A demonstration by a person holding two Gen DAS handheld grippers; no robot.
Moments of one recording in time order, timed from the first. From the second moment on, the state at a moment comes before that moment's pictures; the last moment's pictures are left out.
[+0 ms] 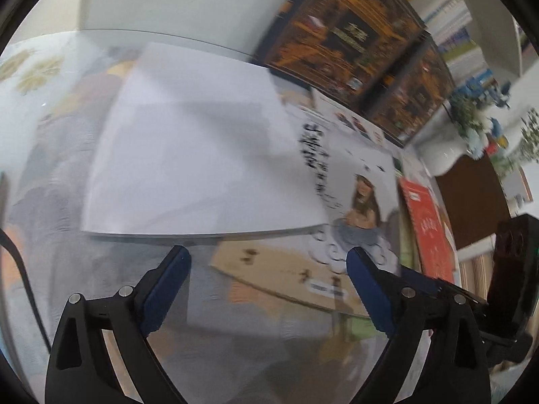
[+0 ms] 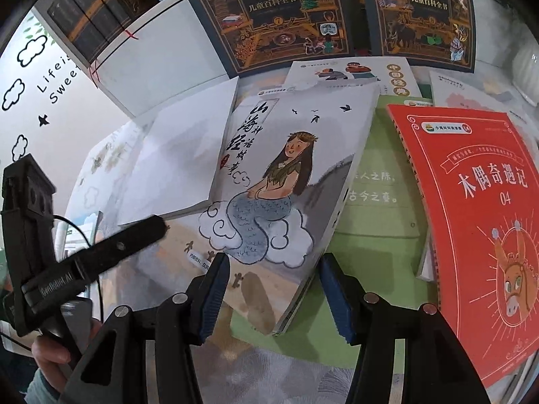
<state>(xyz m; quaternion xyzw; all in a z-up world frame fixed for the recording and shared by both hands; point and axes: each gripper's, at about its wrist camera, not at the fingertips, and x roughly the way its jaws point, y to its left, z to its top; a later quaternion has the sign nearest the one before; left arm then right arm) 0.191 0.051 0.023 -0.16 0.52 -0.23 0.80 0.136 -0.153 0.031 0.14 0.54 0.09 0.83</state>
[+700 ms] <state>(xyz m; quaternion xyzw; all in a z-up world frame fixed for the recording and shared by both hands) 0.122 0.008 0.031 -0.19 0.55 -0.31 0.75 0.080 -0.158 0.064 0.04 0.52 0.11 0.84</state>
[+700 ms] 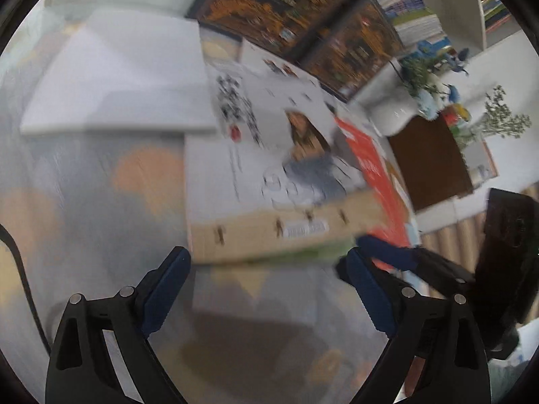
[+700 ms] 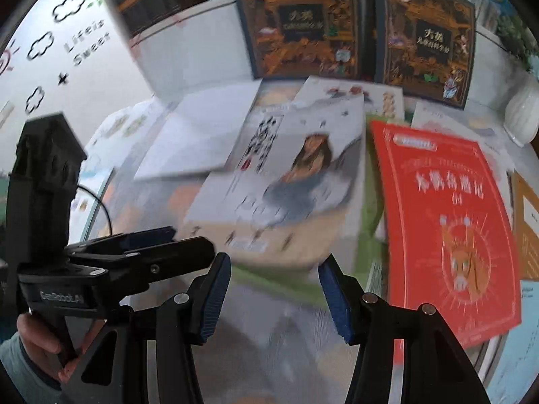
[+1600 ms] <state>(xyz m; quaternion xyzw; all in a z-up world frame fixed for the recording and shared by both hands) 0.180 0.000 0.021 -0.14 0.54 -0.27 0.79 0.163 -0.183 0.044 0.05 0.54 0.01 0.84</state>
